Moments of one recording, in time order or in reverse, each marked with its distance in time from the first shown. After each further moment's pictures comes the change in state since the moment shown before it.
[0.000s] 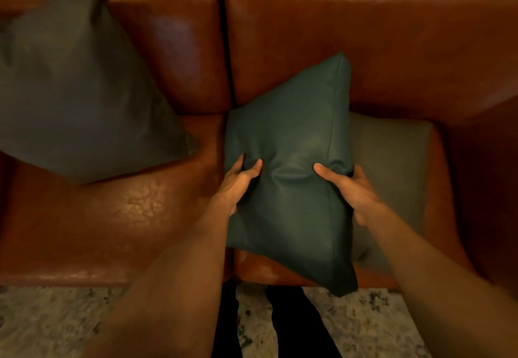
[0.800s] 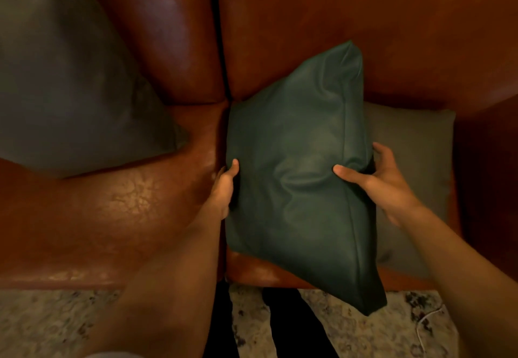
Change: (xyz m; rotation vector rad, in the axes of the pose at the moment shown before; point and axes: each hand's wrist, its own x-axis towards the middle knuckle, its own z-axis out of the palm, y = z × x) left_hand 0.105 -0.096 -0.028 -0.189 0.039 -0.155; right_hand 0.016 0.004 -0.032 -0.137 0.046 -0.203
